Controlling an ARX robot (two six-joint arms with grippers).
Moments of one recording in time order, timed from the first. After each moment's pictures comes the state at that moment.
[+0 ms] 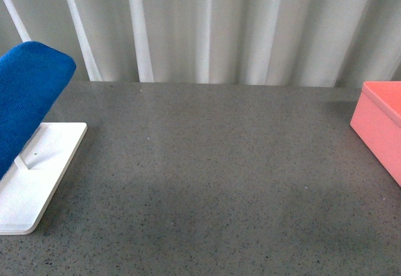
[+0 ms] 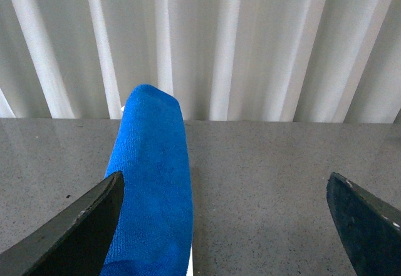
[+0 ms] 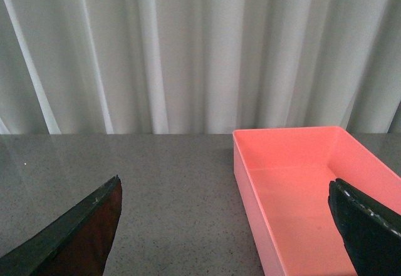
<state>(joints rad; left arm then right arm) 0.00 0.00 0.02 0.00 0.00 0.00 0.00 0.00 0.02 0.00 0.00 0.00</state>
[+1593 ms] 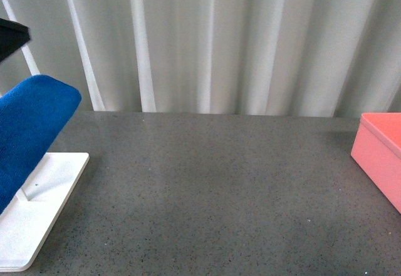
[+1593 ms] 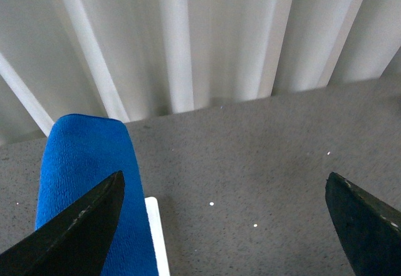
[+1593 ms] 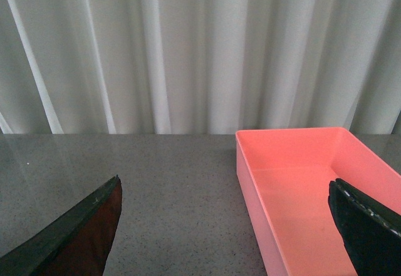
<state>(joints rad) -0.05 1.28 0.62 0.46 0.16 0.12 0.00 0.00 0.02 0.00 0.00 0.00</state>
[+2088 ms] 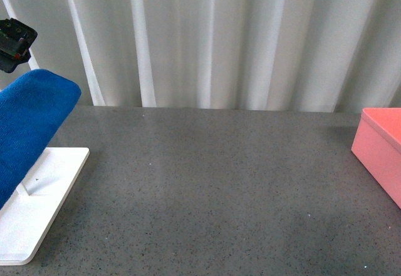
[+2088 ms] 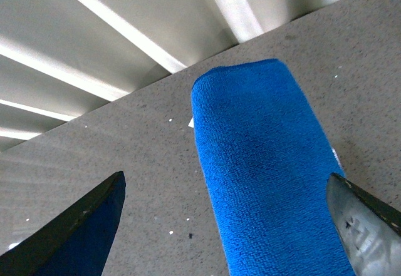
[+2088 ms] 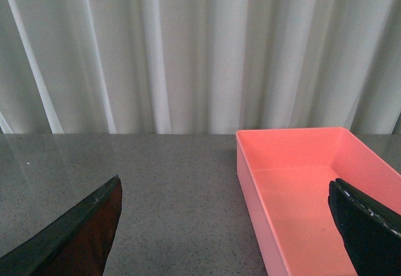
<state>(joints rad) 0.07 1.79 1.31 -0.09 -0.15 0.53 0.00 0.00 0.02 0.00 0.00 0.00</state>
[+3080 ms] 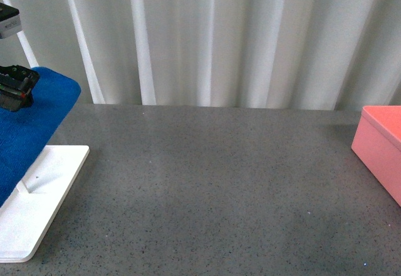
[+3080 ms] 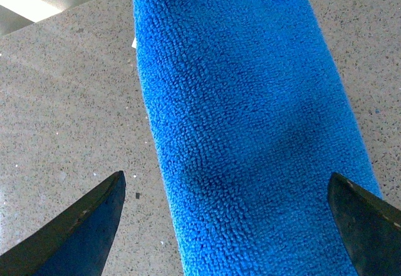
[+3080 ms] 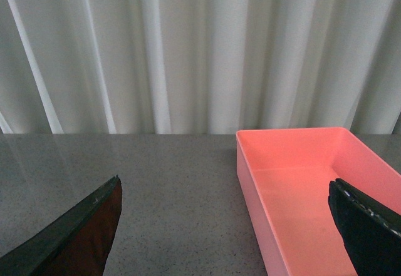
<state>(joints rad) 0.11 1.94 1.36 -0.20 -0.10 0.42 0.00 0.00 0.02 0.00 0.00 0.00</state>
